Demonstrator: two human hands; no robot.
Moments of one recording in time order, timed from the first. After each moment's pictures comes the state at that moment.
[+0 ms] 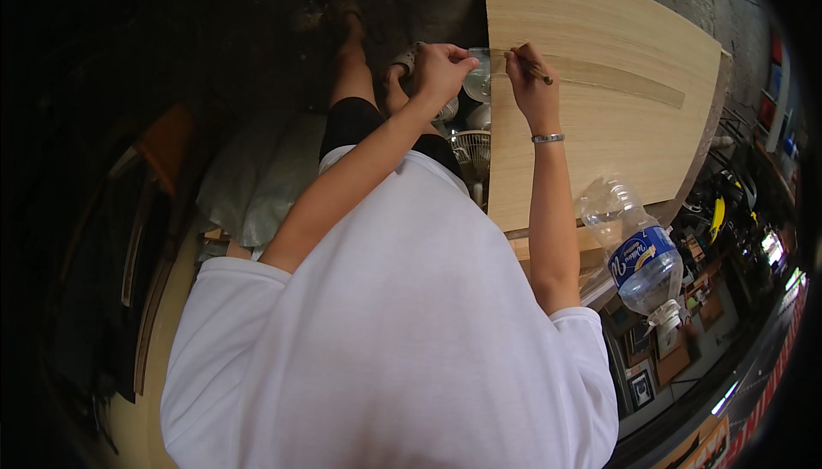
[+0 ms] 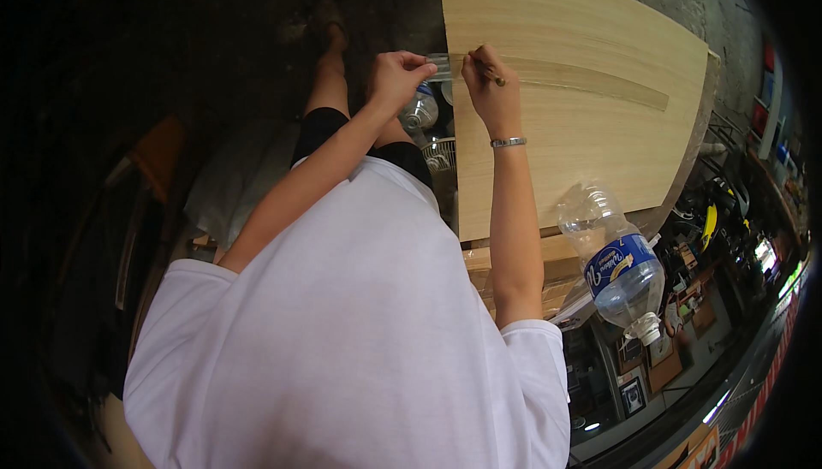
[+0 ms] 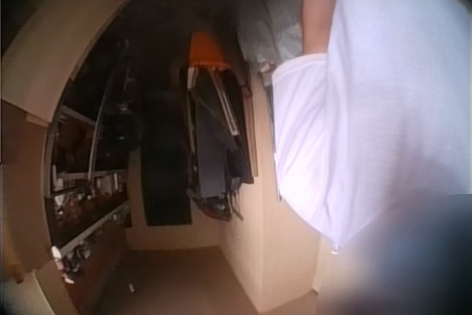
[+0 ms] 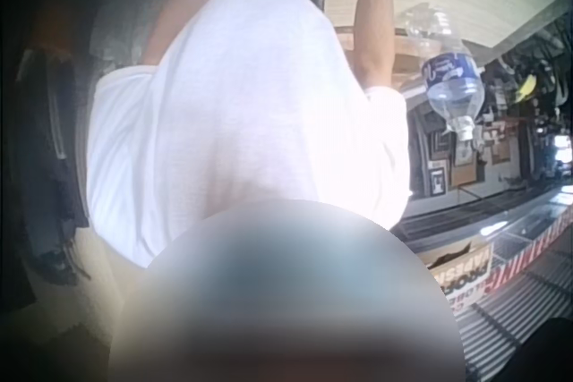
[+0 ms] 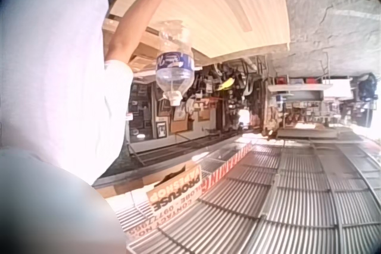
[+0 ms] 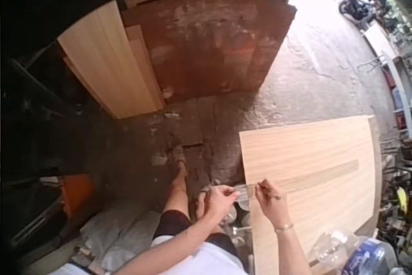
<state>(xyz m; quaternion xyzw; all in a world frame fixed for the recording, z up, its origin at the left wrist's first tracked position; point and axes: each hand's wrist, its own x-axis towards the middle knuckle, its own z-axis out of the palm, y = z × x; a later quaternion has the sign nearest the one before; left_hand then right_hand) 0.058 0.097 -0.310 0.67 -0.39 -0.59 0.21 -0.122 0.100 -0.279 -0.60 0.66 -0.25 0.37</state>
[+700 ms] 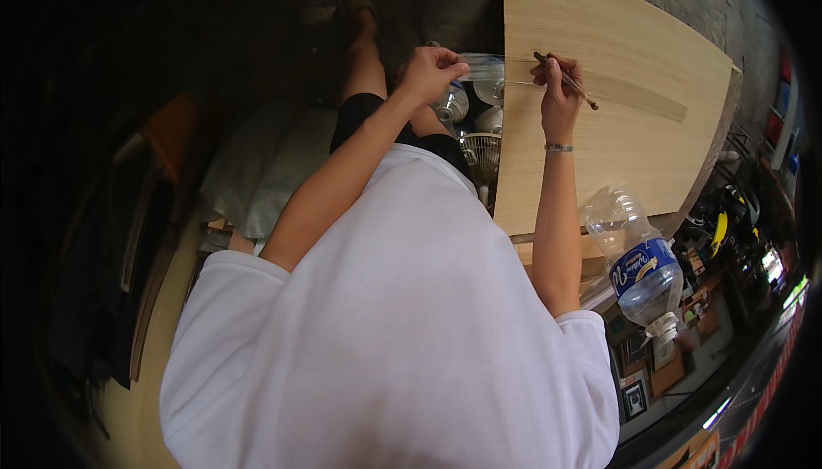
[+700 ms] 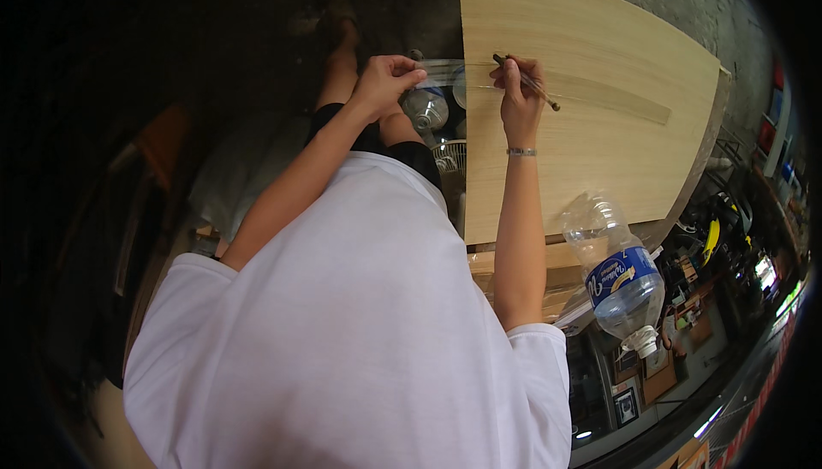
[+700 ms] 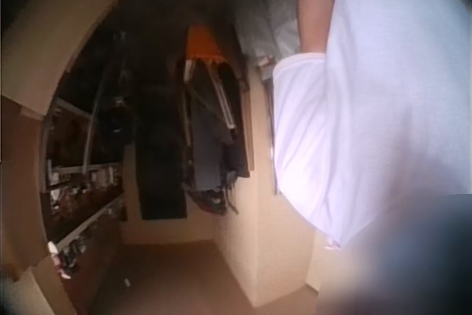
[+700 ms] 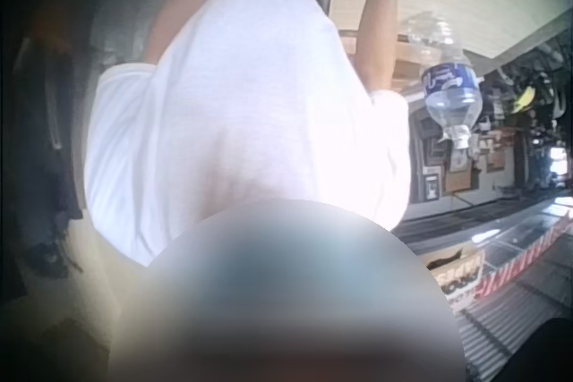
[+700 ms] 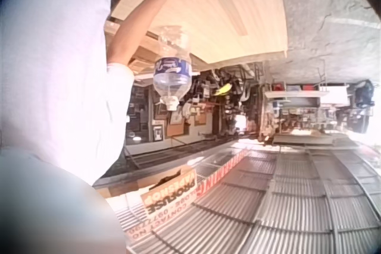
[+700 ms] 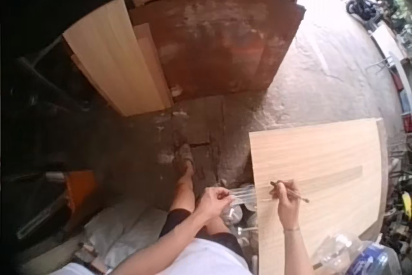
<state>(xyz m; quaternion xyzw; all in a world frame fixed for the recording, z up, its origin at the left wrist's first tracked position) 0.105 0.109 -0.347 0.60 -0.36 -0.69 0.20 -0.135 0.110 -0.295 -0.40 0.63 -0.47 0.48</state>
